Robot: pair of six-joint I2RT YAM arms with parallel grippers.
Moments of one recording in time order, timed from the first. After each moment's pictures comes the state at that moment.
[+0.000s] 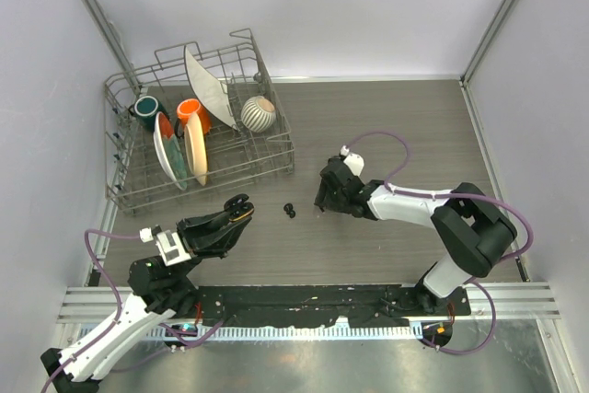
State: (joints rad) left arm -0.81 0.01 0.03 0.68 0.19 -0.14; right arm 0.75 1.59 0.78 -0.11 0.27 0.94
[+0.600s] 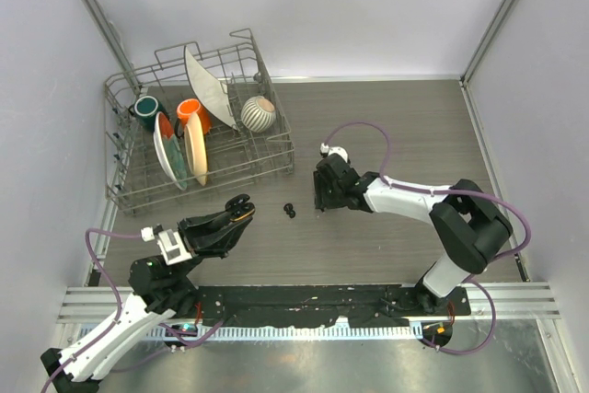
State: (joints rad) left arm -0.81 0.01 0.03 0.67 0.19 -0.14; right arm 0.75 1.61 0.87 -0.20 0.17 0.54
